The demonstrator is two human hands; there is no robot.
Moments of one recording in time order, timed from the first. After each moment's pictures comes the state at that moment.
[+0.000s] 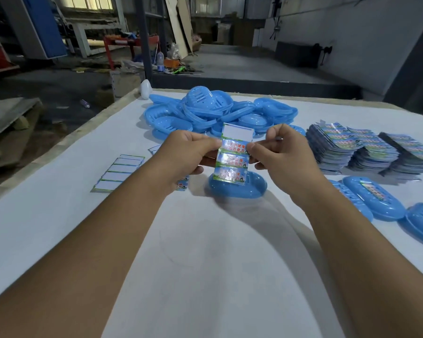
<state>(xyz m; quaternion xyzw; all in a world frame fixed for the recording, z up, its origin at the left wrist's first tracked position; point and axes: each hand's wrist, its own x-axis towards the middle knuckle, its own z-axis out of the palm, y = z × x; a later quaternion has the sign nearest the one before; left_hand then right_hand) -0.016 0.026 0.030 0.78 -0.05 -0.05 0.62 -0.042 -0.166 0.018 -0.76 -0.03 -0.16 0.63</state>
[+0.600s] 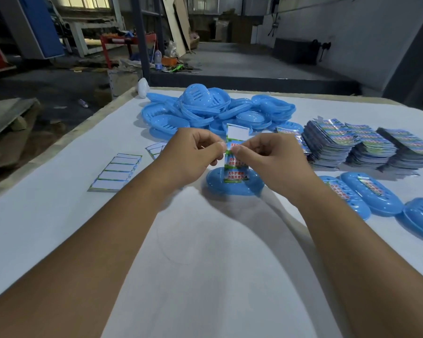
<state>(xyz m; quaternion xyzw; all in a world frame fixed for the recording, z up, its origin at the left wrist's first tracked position) -0.016 0.022 0.021 0.83 -0.18 0.06 0.52 -0.041 -0.162 0.010 -0.83 -0.05 -0.17 0.52</state>
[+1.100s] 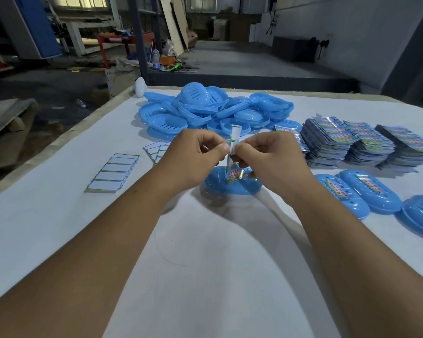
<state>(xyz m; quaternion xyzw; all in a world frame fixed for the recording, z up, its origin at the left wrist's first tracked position) -0.016 0.015 0.017 0.84 -0.22 0.10 0.49 -0.048 -0.154 0.017 -0.82 -0.03 -0.17 0.54</state>
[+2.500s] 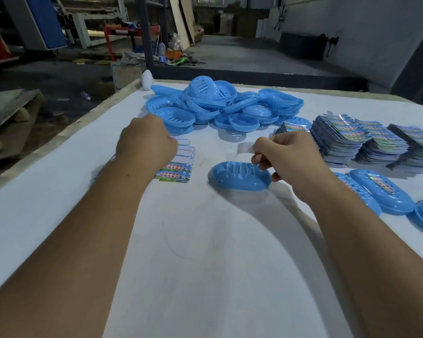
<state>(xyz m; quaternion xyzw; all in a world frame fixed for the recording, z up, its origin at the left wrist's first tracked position) 0.003 0.068 0.025 0.97 0.06 0.19 0.17 -0.045 -0.162 0.018 -0.81 0.07 -0.10 0.57</state>
